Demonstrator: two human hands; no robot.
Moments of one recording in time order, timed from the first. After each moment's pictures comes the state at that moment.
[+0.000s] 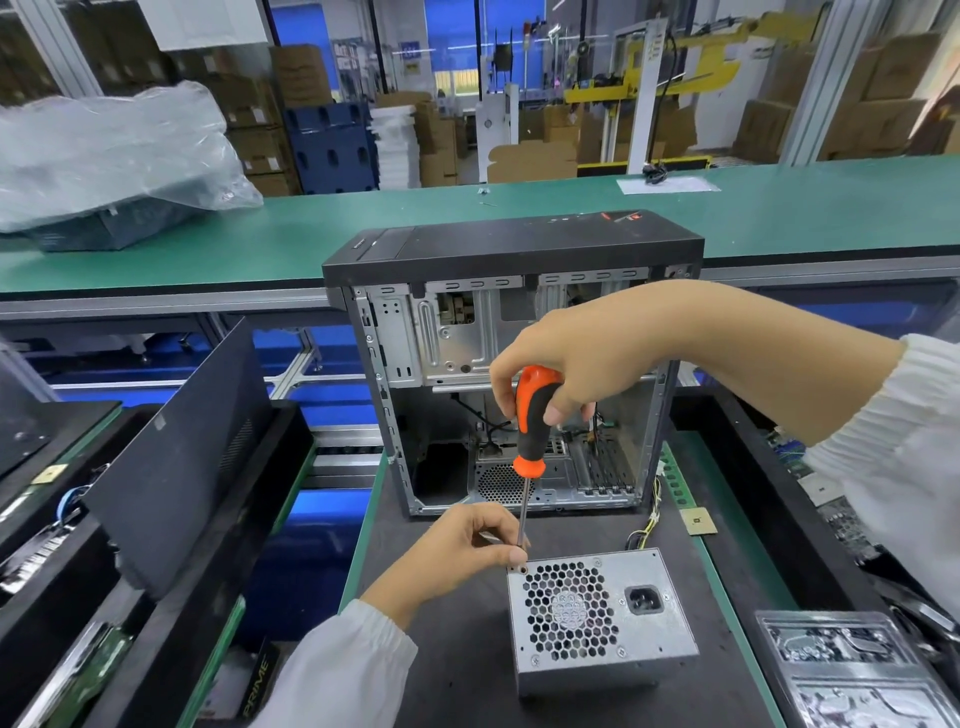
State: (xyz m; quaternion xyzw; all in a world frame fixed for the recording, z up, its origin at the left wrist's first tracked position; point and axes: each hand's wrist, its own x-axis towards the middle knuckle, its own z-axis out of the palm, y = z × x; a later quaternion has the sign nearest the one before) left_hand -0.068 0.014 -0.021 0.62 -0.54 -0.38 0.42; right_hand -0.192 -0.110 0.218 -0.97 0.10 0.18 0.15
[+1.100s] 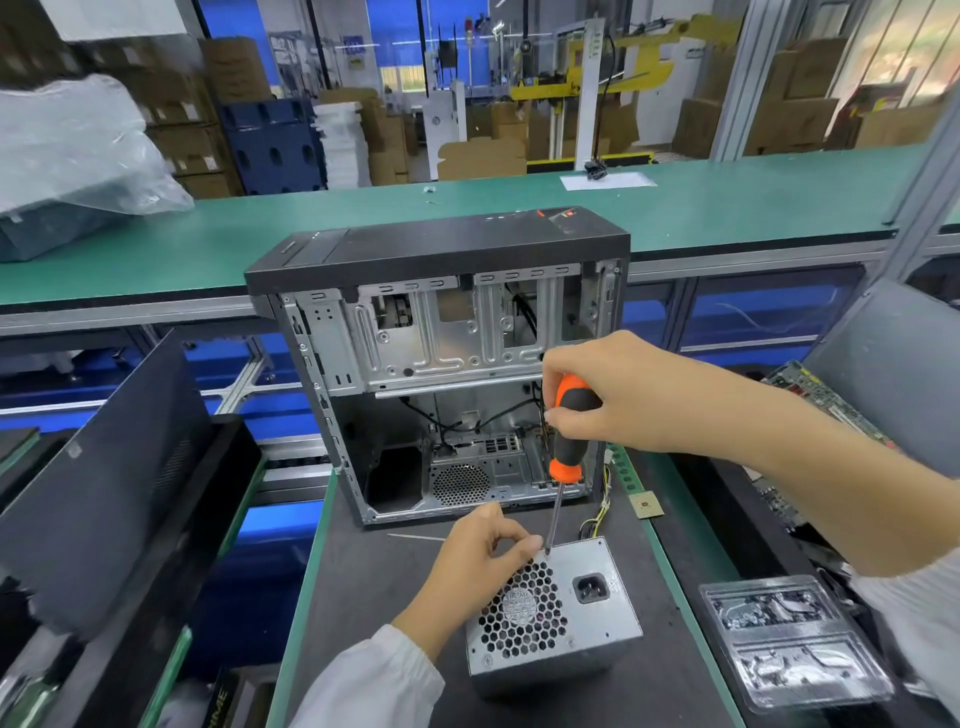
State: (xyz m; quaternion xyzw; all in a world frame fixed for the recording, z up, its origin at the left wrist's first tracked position) left_hand -0.131 -0.015 -0.030 0.70 -0.55 -0.26 0.37; right_hand -0.274 -0.119 0.172 -0.96 0.24 -0.05 0.13
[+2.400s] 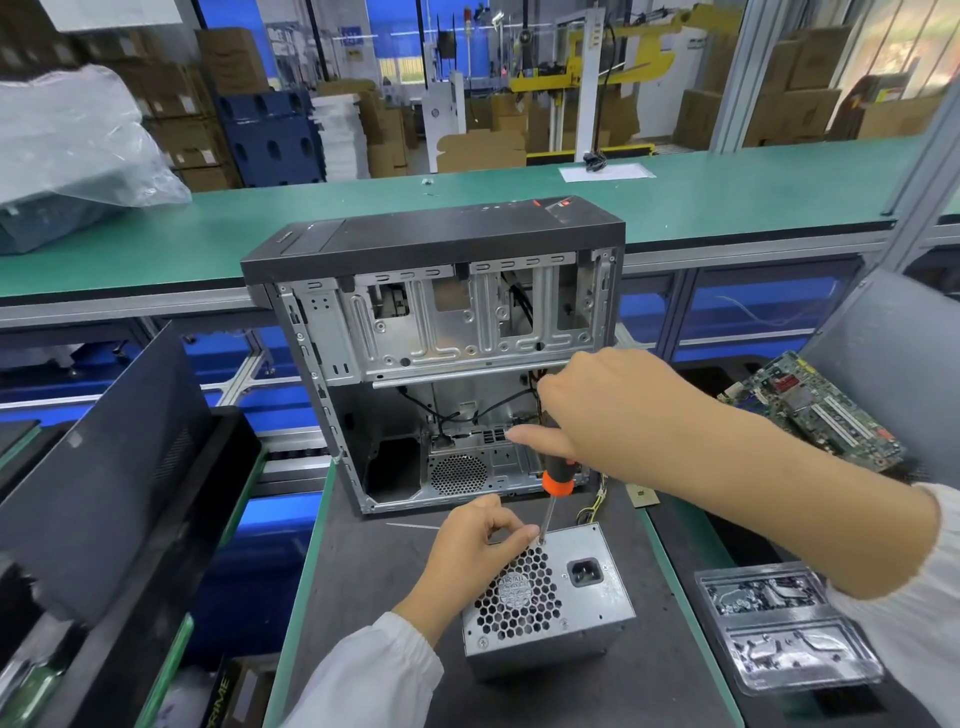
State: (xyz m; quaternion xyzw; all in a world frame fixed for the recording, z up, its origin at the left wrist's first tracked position) left_hand -0.136 -0.012 -0.030 0.71 -0.54 -0.24 0.39; right_hand -0.266 -0.090 0.160 -0.96 0.22 -0.02 -0.17
